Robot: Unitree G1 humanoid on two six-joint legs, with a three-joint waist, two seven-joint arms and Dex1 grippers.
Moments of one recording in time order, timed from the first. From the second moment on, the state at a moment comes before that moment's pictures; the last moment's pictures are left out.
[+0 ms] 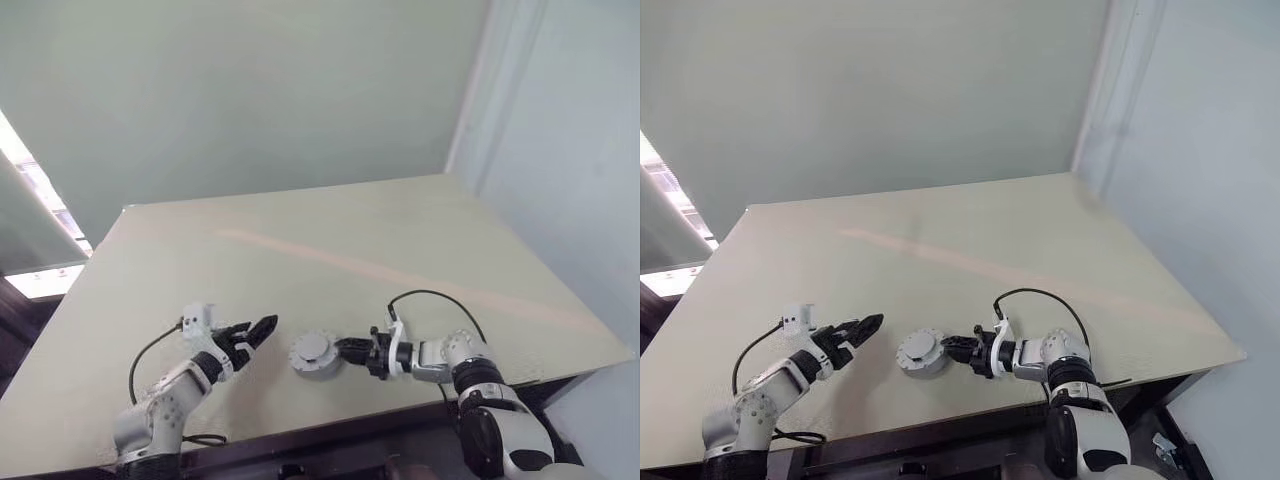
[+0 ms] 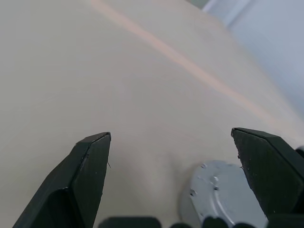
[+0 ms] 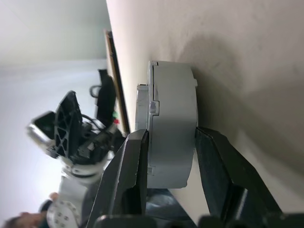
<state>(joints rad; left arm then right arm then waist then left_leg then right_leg) -0.03 0.24 0.40 -0.05 -0.66 0.78 -0.47 -0.61 0.03 -0.36 0.86 0.54 1.25 0.64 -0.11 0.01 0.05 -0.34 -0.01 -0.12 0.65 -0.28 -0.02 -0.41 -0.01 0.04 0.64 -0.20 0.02</state>
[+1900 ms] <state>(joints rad) 0.00 0.06 0.46 0.02 -1.41 0.94 -0.18 -0.60 0.14 -0.36 0.58 0.71 1.31 0.57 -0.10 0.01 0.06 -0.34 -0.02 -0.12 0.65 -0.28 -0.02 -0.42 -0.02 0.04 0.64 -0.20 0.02</state>
